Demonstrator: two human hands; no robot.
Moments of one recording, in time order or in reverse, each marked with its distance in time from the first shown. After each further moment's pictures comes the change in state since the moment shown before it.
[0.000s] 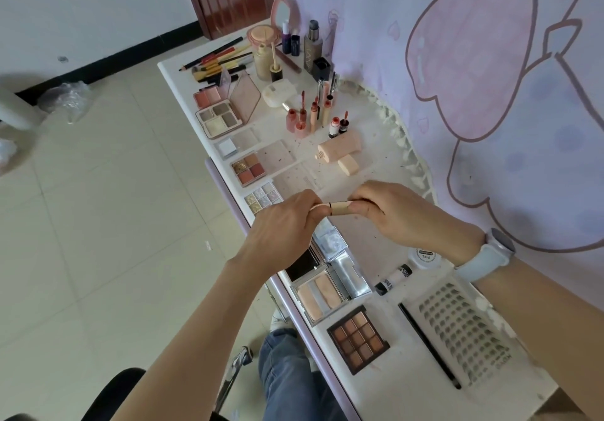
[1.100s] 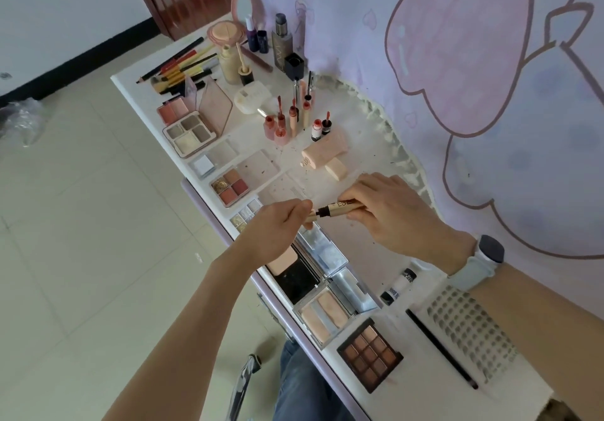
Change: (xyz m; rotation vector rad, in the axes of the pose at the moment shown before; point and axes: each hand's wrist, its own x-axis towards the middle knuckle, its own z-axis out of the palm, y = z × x) left_hand 0.043 -0.038 0.003 -0.481 -0.290 -0.210; right_hand 0.013 0.009 0.007 -0.242 0.172 -0.005
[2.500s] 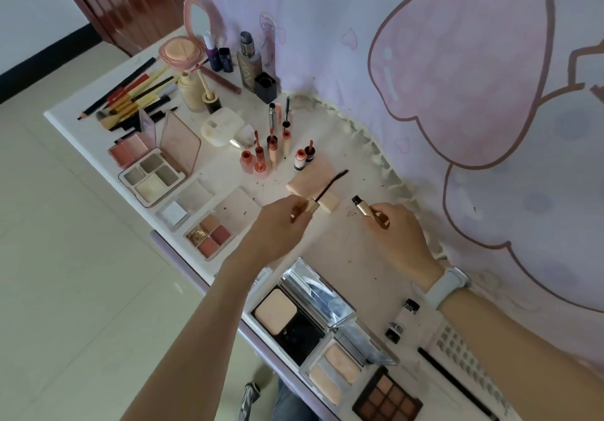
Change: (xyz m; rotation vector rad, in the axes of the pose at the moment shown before) left_hand 0.097 -0.010 -0.006 0.164 -0.010 0.021; right_hand 0.026 0.060 0.065 0.352 0.227 0.754
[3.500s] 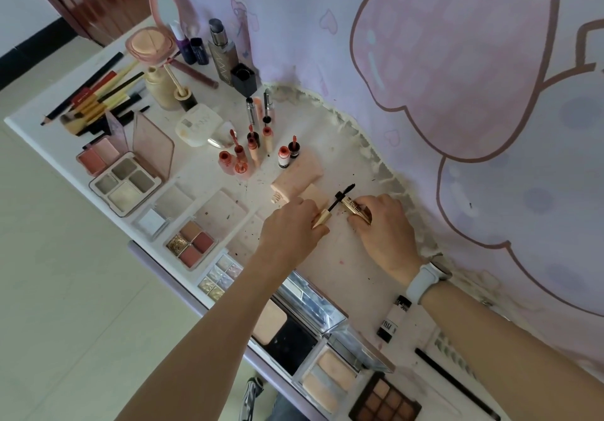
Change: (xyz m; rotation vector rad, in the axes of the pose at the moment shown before) left_hand 0.021 0.011 0.042 0.388 -0.056 0.055; right_hand 0.006 0.001 0.012 -0.171 0.032 0.009
